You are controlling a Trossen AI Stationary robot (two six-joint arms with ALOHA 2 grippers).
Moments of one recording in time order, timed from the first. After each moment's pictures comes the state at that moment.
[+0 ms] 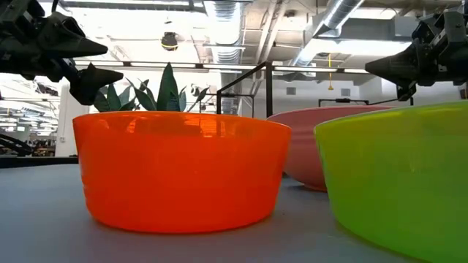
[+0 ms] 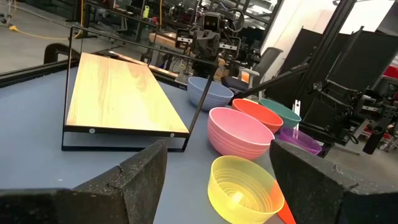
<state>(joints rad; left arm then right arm) -0.01 0.01 0.01 0.03 -0.03 -0.35 0.12 0.02 0.01 0.08 0.39 0.18</state>
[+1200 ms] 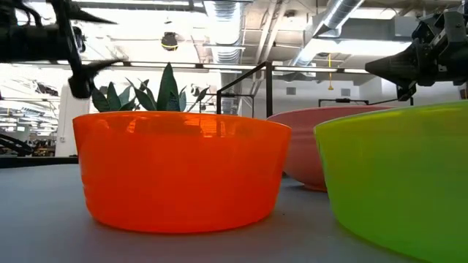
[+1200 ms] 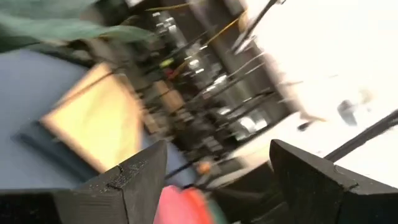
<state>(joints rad) -0.01 0.01 0.01 0.33 -0.29 -0.98 0.12 0.02 0.01 0.08 0.39 0.18</state>
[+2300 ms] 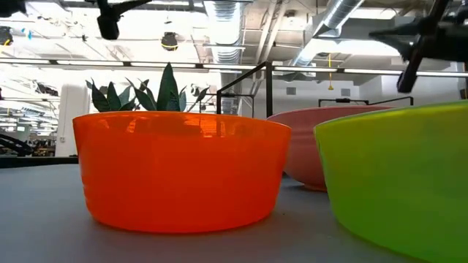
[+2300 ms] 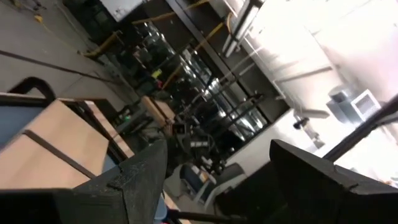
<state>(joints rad) -0.01 0.53 0.44 0.42 -0.27 -0.85 0.12 0.02 0.03 0.40 0.45 0.80</state>
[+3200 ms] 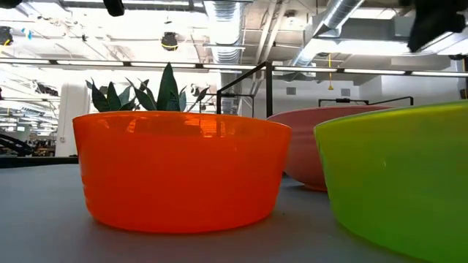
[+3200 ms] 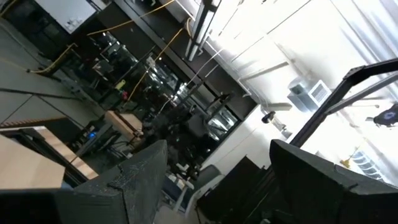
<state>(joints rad) -0.01 0.55 0.50 0.52 -0.18 -0.75 0.12 0.83 1.14 -1.50 0.40 0.89</state>
